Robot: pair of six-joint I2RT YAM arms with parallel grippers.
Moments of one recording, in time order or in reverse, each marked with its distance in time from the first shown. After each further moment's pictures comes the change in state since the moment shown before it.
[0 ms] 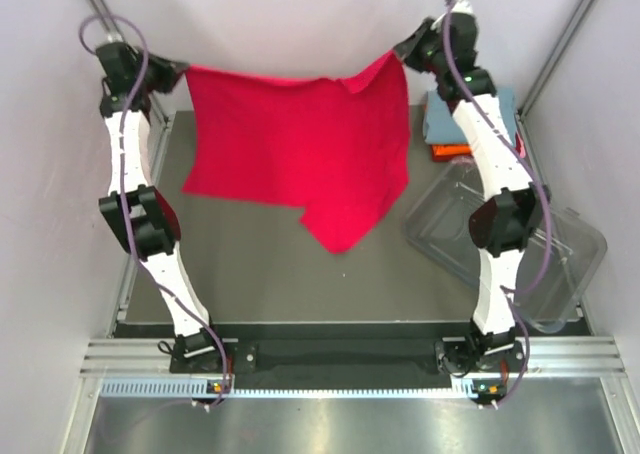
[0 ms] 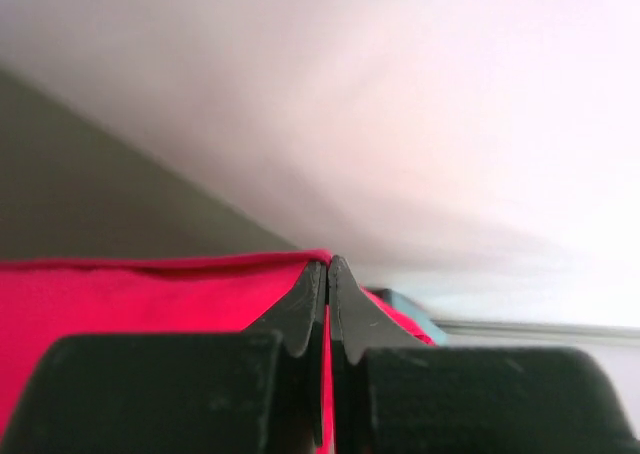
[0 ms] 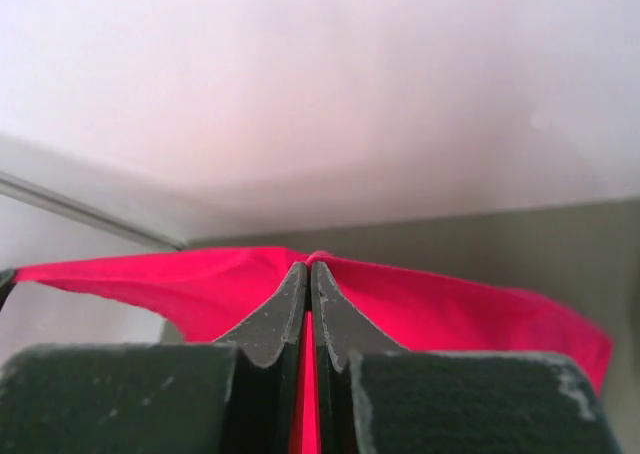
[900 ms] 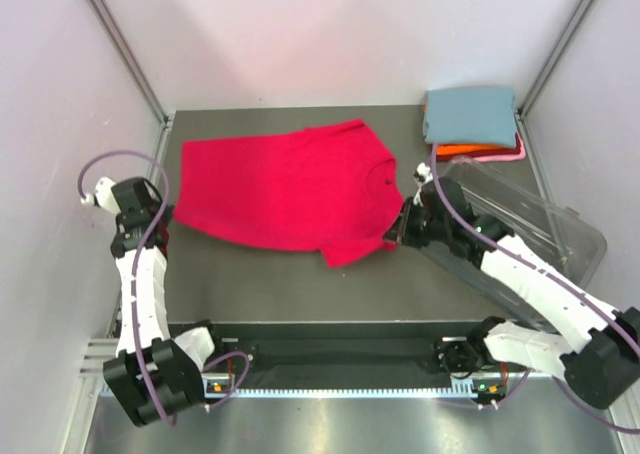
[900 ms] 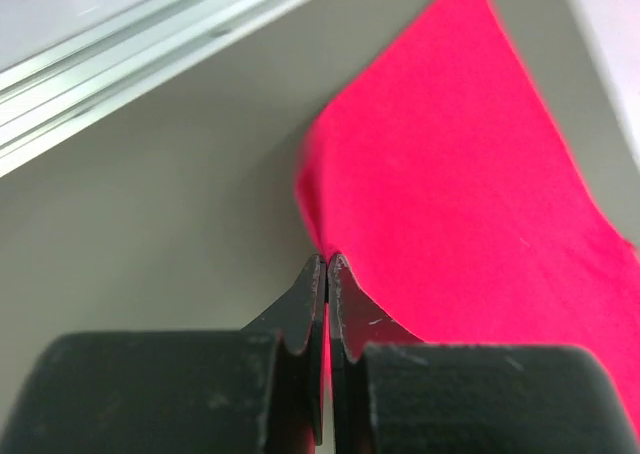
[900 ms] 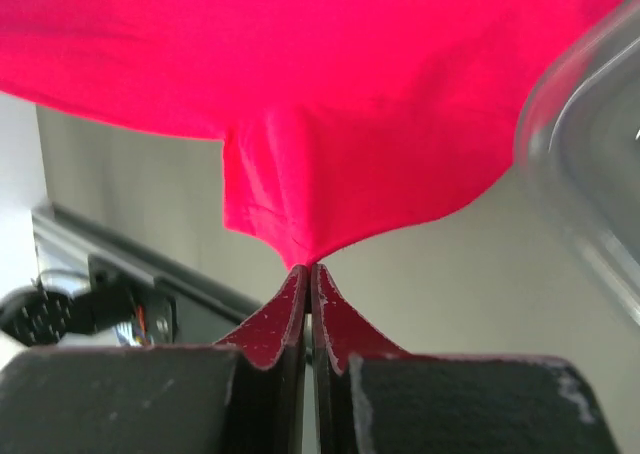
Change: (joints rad) left arm 0.067 -1.117 -1.349 -0.090 -0.595 0.291; right arm 0.305 -1.012 -1.432 -0.143 -0.043 0.103
